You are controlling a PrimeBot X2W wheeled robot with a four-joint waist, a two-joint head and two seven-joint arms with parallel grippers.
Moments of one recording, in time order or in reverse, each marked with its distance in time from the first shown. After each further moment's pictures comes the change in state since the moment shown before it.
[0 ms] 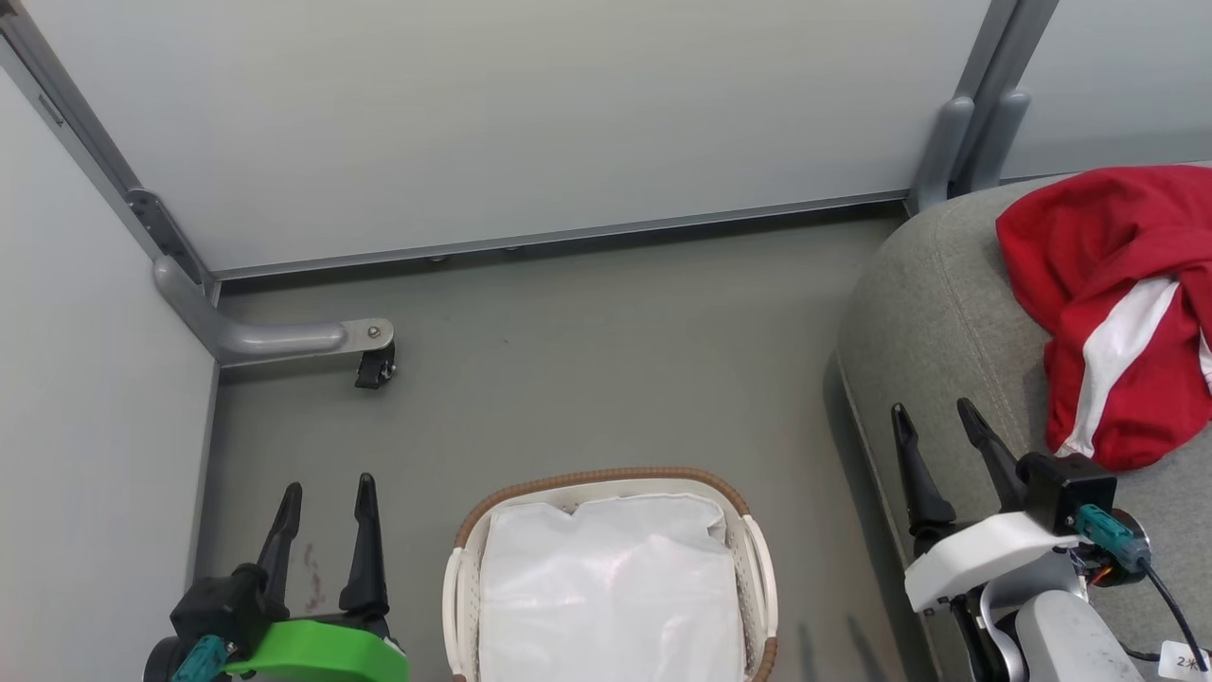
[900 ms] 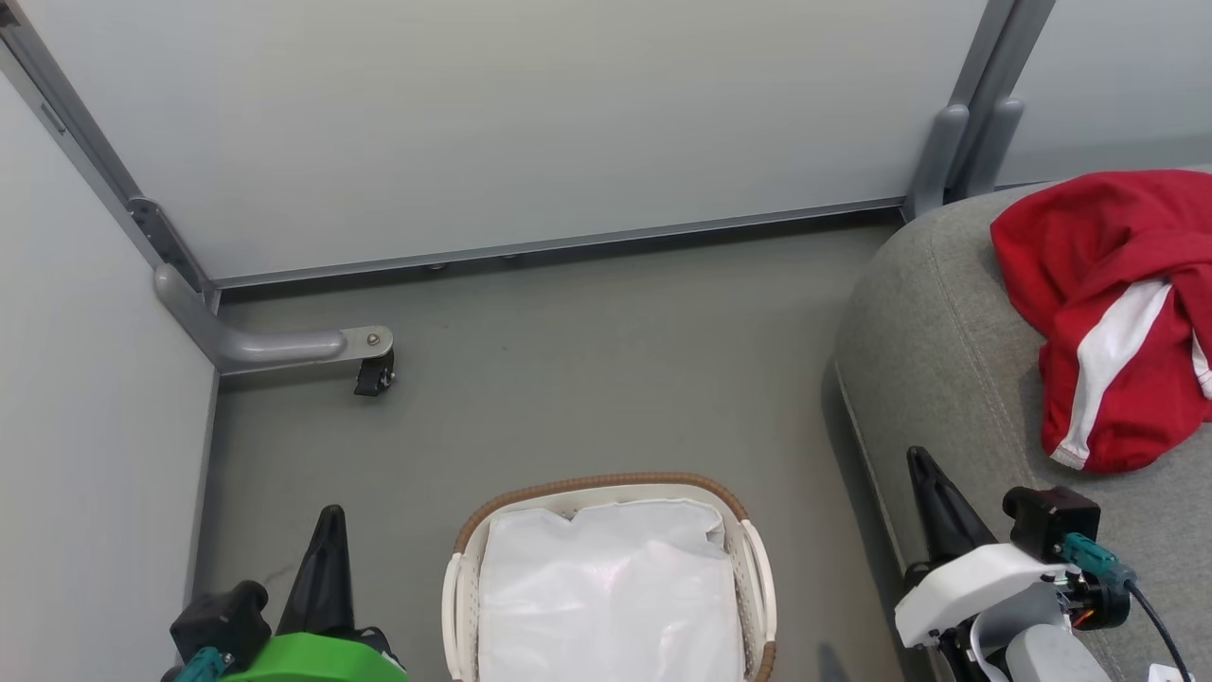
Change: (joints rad) left arm 0.008 -0.003 0.000 0.058 -0.044 0.000 0.010; right arm 0.036 0.009 0.026 0.052 0.055 0.000 0.018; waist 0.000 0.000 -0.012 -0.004
